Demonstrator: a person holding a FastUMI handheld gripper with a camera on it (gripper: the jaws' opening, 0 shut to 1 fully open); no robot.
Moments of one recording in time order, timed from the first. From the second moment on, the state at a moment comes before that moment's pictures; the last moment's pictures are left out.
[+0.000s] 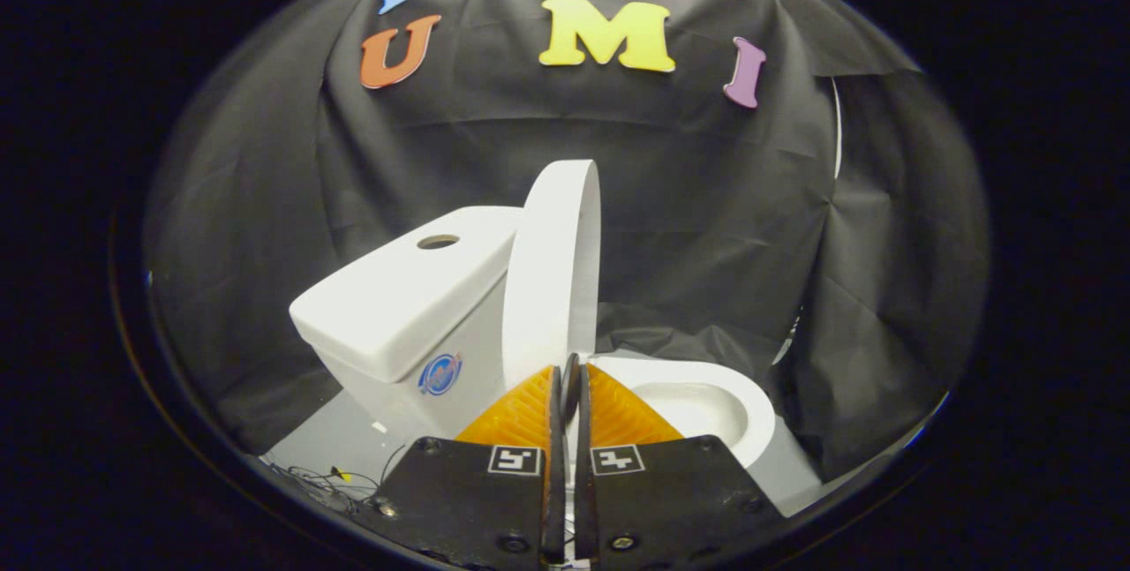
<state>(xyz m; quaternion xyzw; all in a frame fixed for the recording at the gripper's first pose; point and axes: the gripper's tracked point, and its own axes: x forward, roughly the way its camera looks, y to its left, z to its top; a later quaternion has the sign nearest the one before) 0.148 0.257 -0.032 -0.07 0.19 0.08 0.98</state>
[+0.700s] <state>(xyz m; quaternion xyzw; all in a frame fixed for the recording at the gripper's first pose) 0.129 0.258 -0.011 -0.06 0.13 0.14 0.98</state>
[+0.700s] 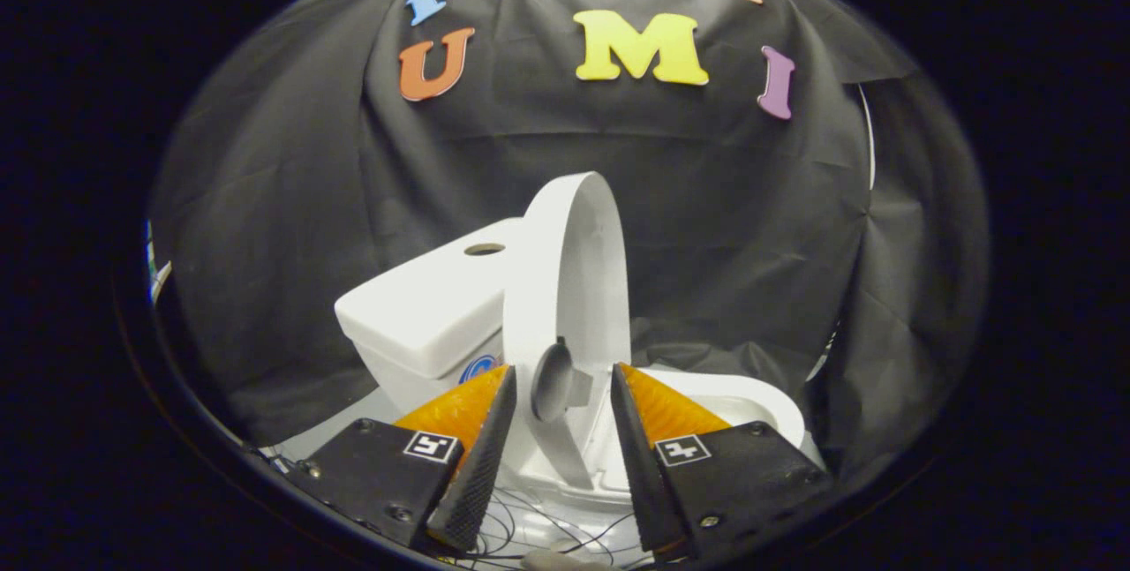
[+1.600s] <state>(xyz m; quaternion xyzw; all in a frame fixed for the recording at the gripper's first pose) 0.019 0.052 0.040 -0.01 -0.03 0.09 1.00</state>
